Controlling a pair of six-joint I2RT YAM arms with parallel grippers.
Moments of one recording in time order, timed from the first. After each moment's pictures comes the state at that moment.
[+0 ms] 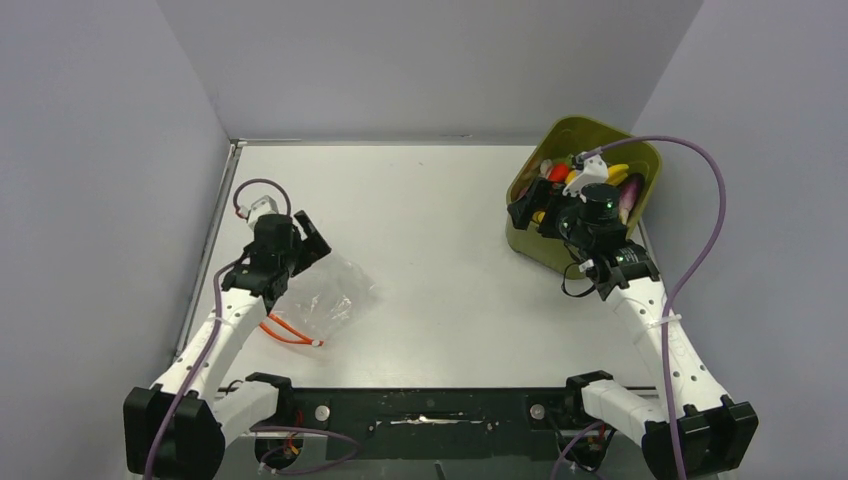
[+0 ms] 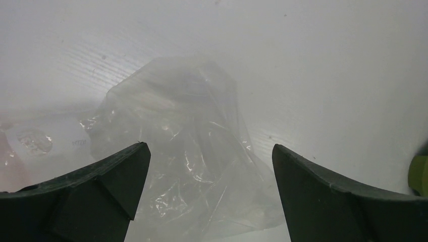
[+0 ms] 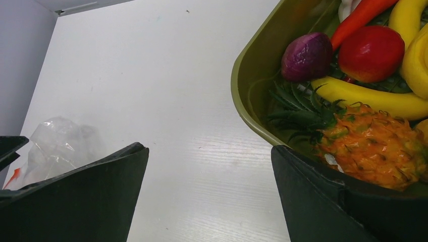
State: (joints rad) left arm -0.19 1.03 0.73 -0.36 -0.22 -0.67; right arm 0.22 1.03 1.00 -0.38 -0.09 0.38
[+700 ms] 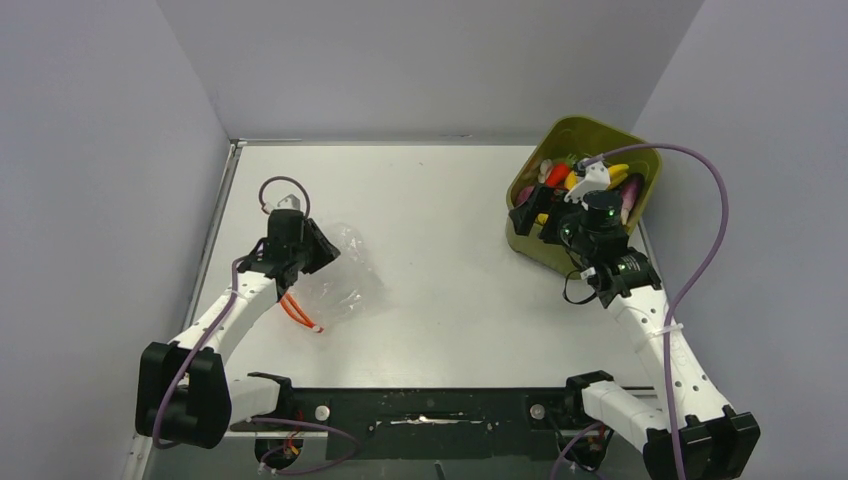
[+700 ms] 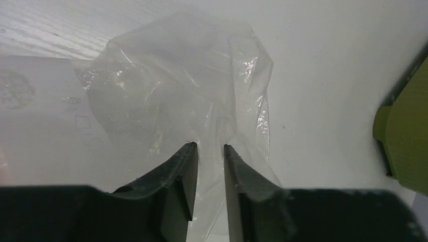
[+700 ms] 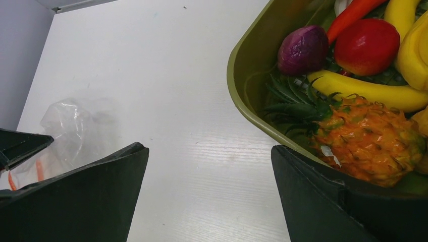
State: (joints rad) left arm -0.20 1.22 0.73 -0.26 0.00 -0.72; right arm 0.22 0.99 0.96 -0.38 -0.08 0.37
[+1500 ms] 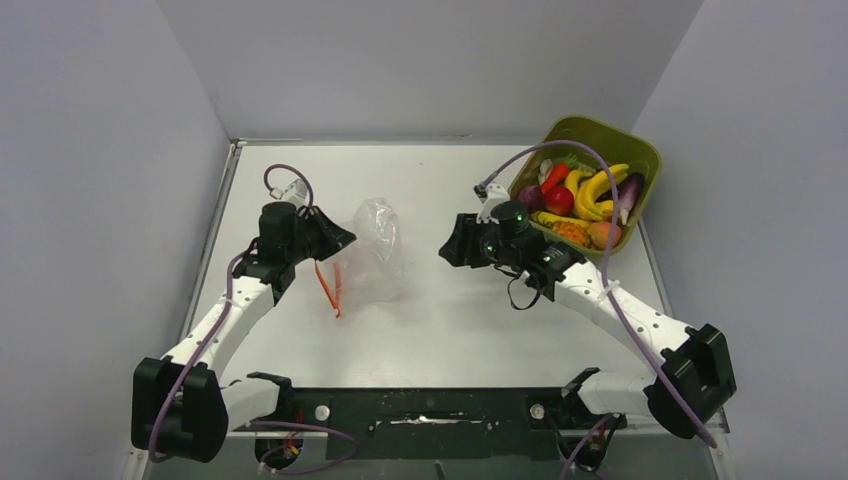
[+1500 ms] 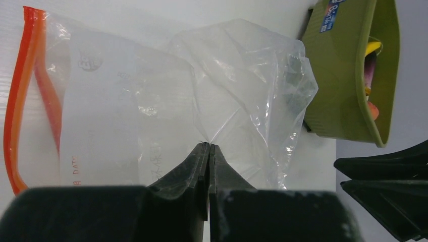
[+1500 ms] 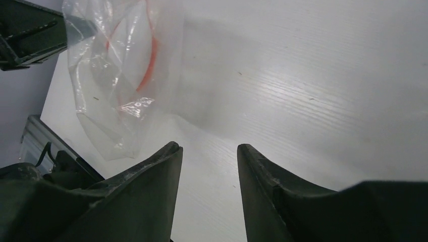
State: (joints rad) left arm -0.20 1.16 0.74 -0.09 0.28 -0.74; right arm 0.61 1.23 0.94 -0.27 -0.13 0.49
